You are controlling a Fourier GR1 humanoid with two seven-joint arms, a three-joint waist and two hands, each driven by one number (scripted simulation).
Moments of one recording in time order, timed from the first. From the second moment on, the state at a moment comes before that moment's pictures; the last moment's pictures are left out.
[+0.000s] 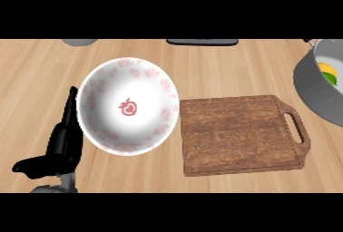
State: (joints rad) left arm -0.01 0.16 -0.12 -1.63 0.11 0.24 -0.14; right arm -0.89 -0.48 -0.98 -0.52 1.58 -0.63 0.92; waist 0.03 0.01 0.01
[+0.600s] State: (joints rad) left arm 0.00 0.15 -0.11 -1.64 0.10 0.26 -0.15; right arm -0.79 -0.38 -1.02 -0.72 1.32 -1.05 0.68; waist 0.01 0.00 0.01
